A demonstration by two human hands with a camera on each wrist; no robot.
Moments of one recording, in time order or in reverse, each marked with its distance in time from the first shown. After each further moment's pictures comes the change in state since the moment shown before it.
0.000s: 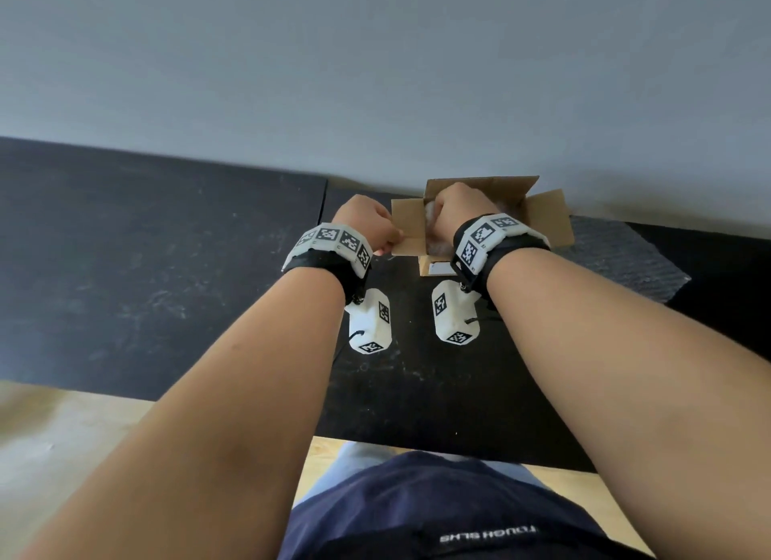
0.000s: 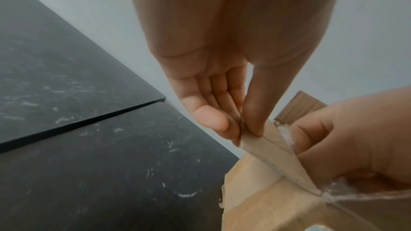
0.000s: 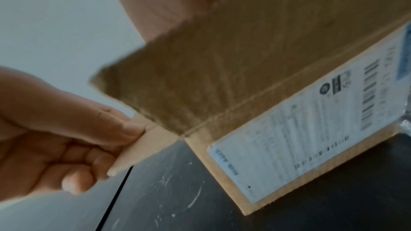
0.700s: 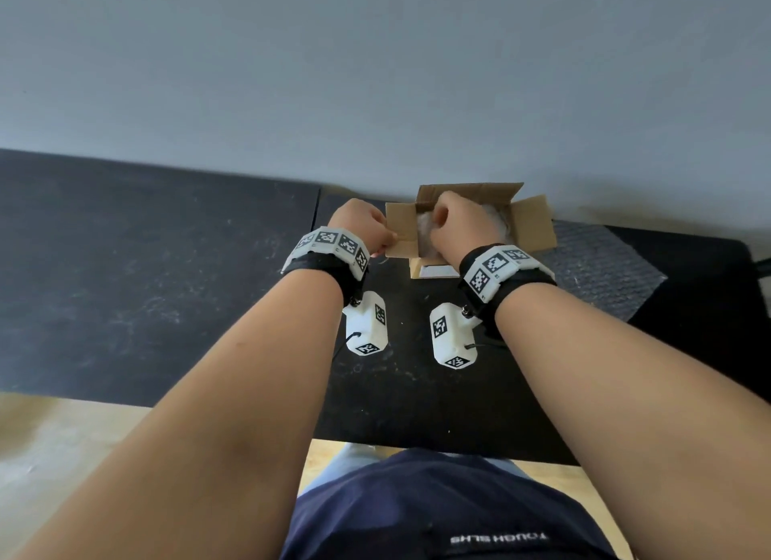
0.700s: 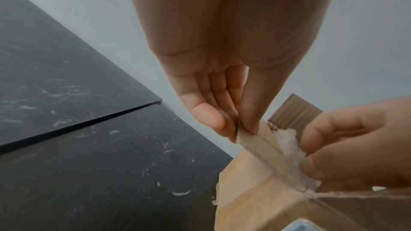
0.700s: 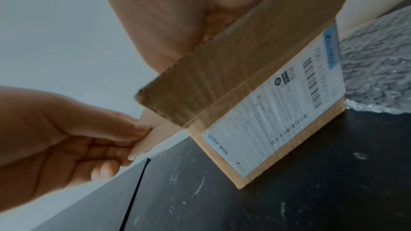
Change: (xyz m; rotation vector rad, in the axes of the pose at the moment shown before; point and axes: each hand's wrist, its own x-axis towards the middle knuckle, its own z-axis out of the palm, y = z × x) left_hand -0.010 0.005 0.001 0.095 0.043 0.068; right_hand -0.041 0.019 -0.001 -0.030 0.248 -0.082
